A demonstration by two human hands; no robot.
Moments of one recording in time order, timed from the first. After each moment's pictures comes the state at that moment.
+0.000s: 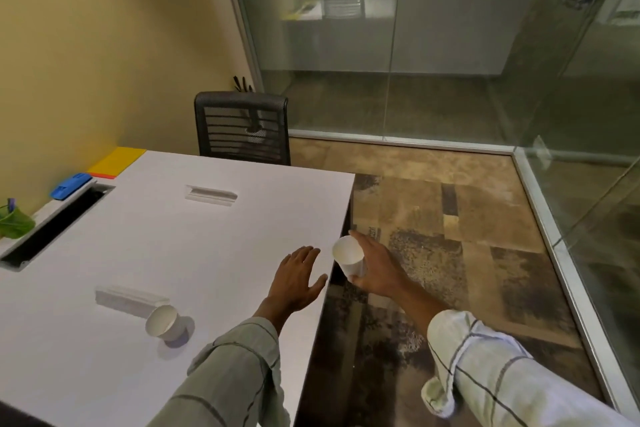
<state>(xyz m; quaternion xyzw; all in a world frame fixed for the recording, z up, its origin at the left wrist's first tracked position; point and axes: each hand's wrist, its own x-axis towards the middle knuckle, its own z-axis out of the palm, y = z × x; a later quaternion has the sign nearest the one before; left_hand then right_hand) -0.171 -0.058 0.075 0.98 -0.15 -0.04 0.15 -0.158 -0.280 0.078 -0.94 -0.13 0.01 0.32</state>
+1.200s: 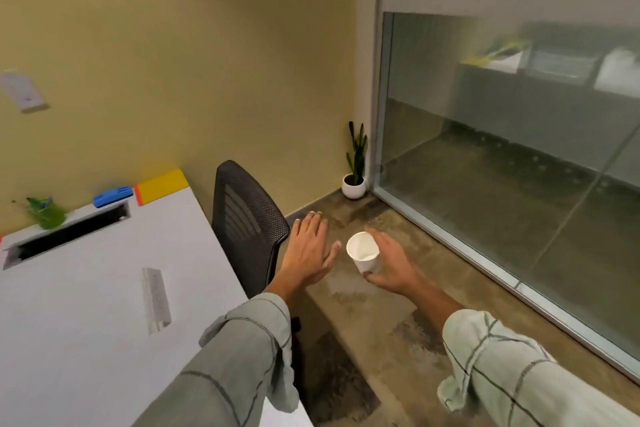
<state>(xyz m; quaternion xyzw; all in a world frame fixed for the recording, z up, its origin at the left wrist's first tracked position) 0.538 -0.153 0.144 0.98 0.13 0.13 0.01 0.660 -0.336 0.119 -0.84 -0.44 0.09 0.30</state>
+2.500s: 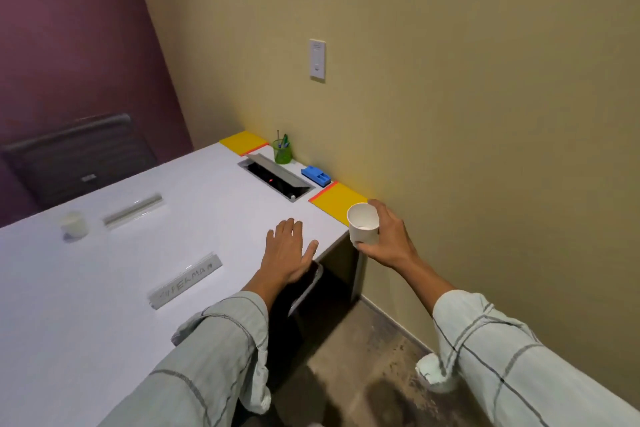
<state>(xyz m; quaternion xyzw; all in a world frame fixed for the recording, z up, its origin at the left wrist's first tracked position) 0.716 0.272 0.144 0.59 0.79 0.13 0.02 0.929 0.380 0.180 -0.42 -0.83 0.23 0.27</state>
